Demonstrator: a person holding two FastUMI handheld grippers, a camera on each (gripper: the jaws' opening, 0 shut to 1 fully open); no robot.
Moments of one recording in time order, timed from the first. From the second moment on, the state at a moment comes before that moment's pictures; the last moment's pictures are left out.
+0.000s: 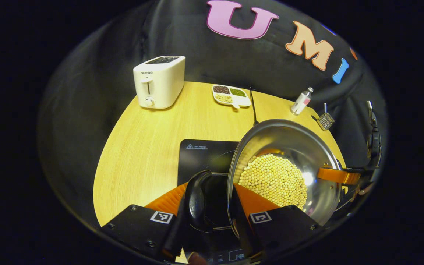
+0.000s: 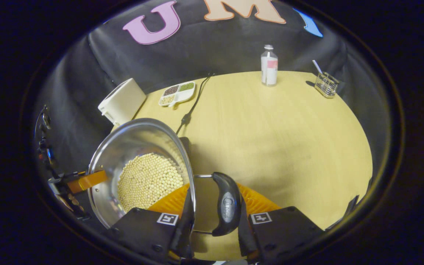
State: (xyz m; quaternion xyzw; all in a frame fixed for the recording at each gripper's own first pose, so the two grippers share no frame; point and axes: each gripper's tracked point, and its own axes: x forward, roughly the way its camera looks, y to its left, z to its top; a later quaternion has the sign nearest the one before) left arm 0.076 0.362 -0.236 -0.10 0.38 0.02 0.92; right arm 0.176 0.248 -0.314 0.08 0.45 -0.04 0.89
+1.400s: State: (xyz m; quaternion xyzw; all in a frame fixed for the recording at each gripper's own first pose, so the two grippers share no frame) left arm 0.077 0.405 -0.243 -0.08 0.37 0.02 0.92; right arm 0.186 0.287 -0.341 0.10 0.45 -0.03 0.89
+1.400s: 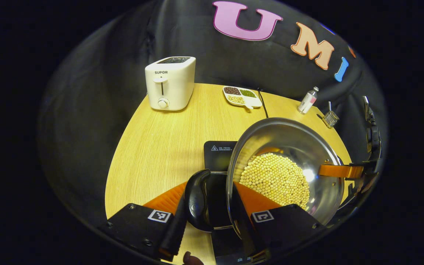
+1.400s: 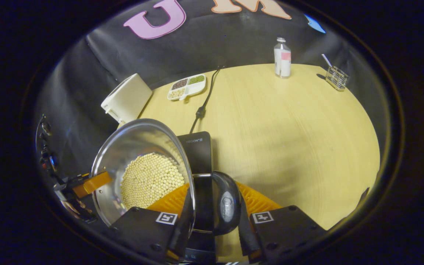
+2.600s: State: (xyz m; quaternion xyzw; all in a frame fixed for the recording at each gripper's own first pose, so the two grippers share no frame) left arm 0.097 0.397 -0.228 -0.01 0.32 0.02 0.95; right arm 0.191 0.296 -0.338 0.11 0.45 0.00 0.89
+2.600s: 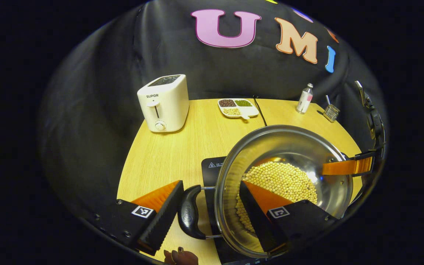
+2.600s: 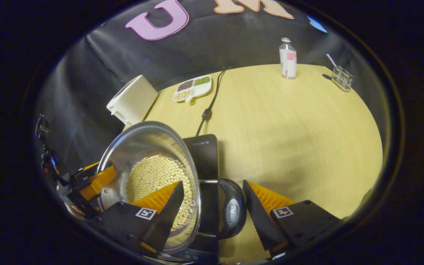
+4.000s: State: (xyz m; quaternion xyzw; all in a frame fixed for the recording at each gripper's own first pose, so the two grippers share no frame) left arm 0.066 0.173 0.037 -0.01 -0.06 -0.02 1.00; right arm 0.144 0.177 -0.033 -0.04 0.03 0.06 1.00
